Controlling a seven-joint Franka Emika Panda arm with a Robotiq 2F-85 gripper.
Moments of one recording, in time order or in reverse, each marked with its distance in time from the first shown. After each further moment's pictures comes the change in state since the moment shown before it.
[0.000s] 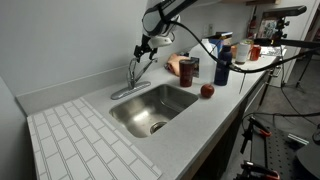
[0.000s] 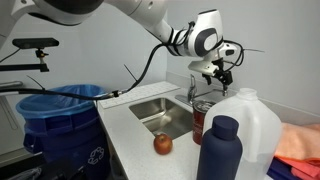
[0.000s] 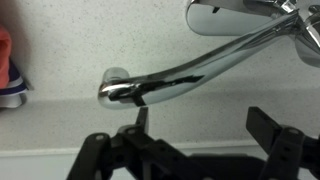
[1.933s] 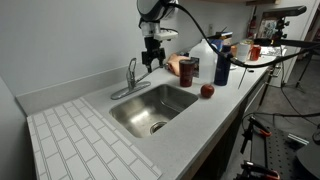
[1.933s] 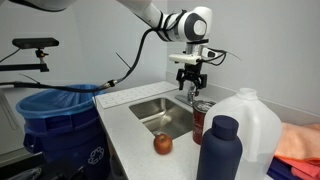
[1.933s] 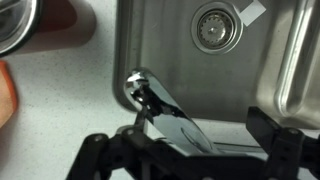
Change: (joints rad) arm 0.011 -0.101 0.079 -0.023 0.008 -0.609 -0.096
